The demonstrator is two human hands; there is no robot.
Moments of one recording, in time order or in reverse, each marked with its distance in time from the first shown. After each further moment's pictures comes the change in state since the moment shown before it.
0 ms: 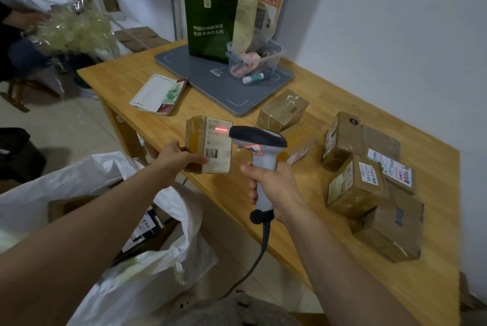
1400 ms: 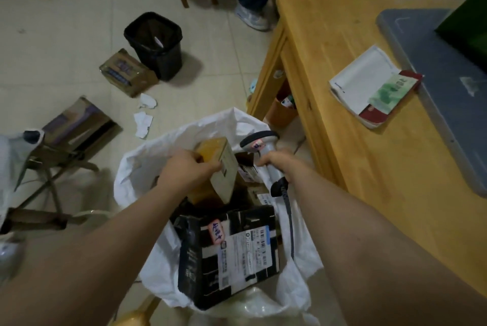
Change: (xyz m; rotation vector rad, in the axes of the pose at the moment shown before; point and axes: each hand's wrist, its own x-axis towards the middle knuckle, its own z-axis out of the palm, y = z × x) left_hand 0.086 -0.189 -0.285 0.202 0.551 -0.421; right_hand 0.299 0.164 0.377 -0.938 -0.478 0.465
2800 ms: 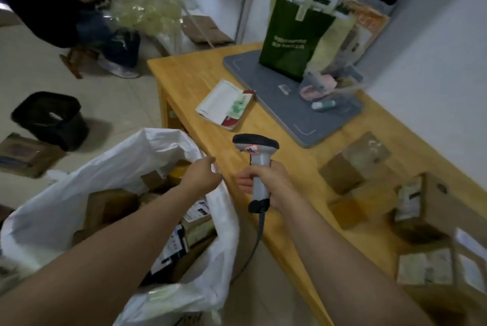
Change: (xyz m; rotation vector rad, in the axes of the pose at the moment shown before) left_hand -0.150 0.146 0.074 0.264 -0.220 0.547; right_hand -0.243 0.092 -0.113 0.755 0.233 -0.277
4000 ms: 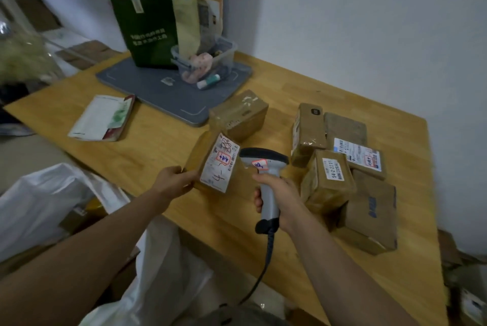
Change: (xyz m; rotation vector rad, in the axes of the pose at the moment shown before) left_hand -0.068 0.150 0.168 -0.463 -0.318 -0.025; right_hand -0.141 0.107 -0.269 0.505 0.295 -0.003
